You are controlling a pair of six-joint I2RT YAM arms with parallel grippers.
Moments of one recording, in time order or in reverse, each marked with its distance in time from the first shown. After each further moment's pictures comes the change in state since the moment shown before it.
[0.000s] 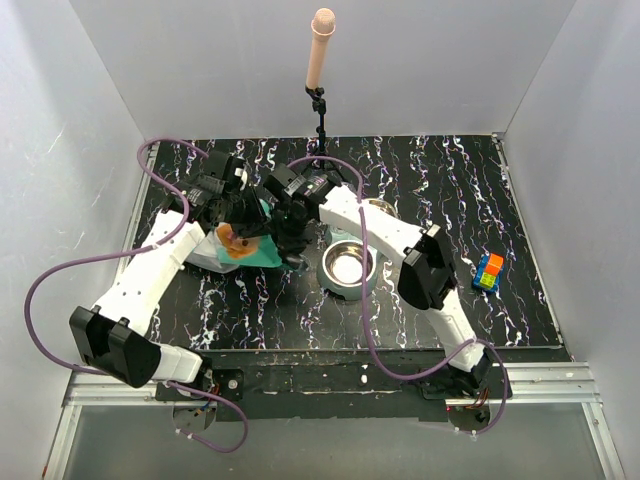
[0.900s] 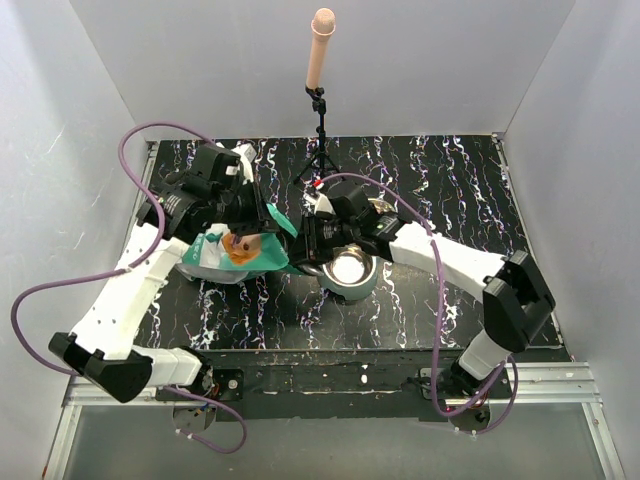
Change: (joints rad) left arm -0.074 -0.061 0.194 -0.129 -0.030 0.134; right arm -0.103 -0.565 -0.929 0.983 -0.401 0.200
